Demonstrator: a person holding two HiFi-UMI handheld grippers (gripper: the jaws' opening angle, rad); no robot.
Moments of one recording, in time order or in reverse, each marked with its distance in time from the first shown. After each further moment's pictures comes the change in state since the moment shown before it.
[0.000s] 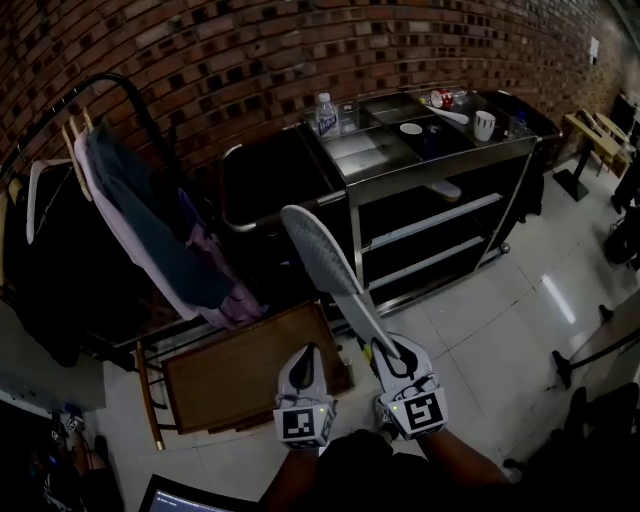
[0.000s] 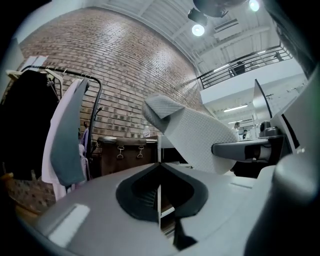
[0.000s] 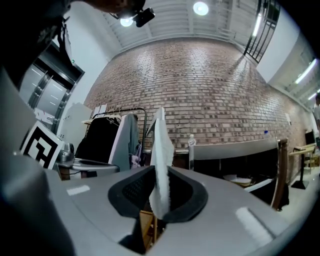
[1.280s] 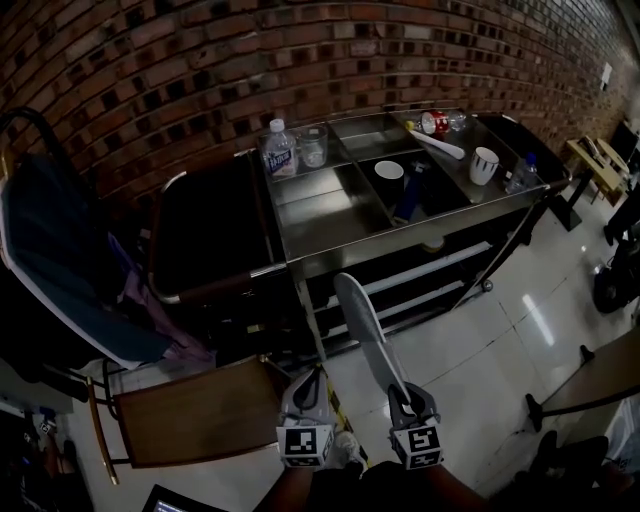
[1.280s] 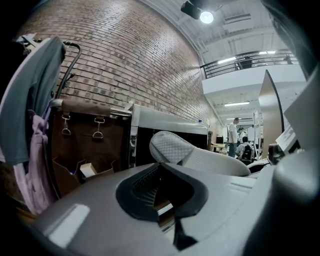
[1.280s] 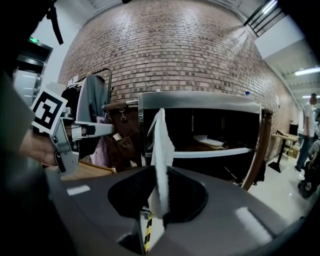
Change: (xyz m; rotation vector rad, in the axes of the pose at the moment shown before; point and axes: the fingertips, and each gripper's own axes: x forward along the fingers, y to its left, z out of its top) left arm 0.203 -0.087 -0.064 -0.039 0.109 -0.067; right arm 0.011 -0.215 -0.171 0.106 0.462 -0.144
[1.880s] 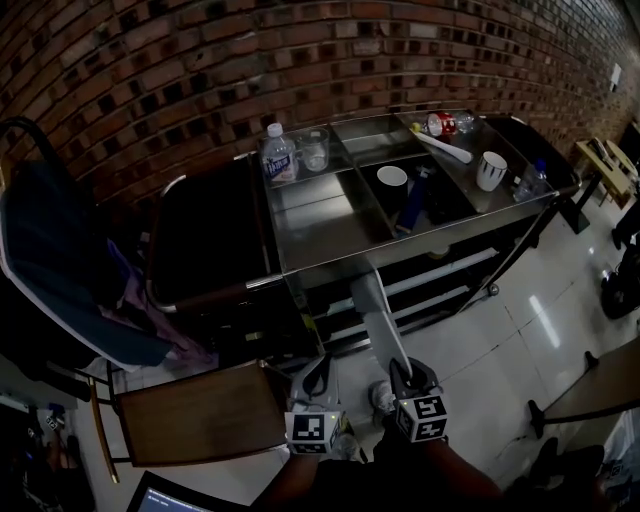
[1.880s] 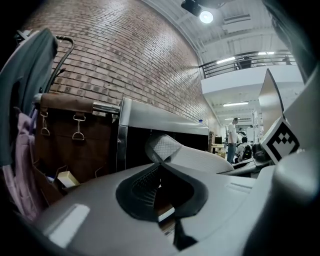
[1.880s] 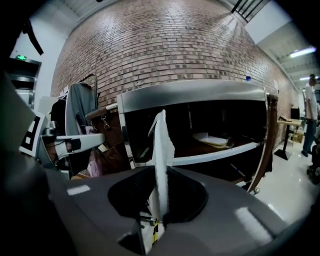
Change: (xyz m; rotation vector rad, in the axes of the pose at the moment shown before) left arm 0.055 -0.009 0.003 -0.004 0.015 -0.018; right arm 0.064 -0.044 0.038 0.111 0.021 0.036
